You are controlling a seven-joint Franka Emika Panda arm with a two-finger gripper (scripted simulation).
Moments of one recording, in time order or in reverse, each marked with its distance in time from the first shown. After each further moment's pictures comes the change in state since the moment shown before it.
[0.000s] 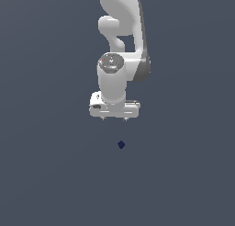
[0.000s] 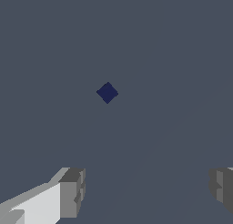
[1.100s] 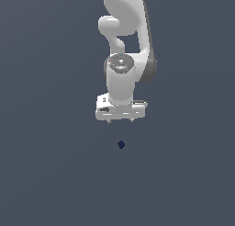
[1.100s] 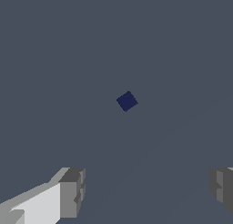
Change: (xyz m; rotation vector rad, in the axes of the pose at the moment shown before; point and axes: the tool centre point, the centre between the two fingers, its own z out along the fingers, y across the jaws) arm 0.011 -0.026 -0.002 -0.002 0.026 -0.114
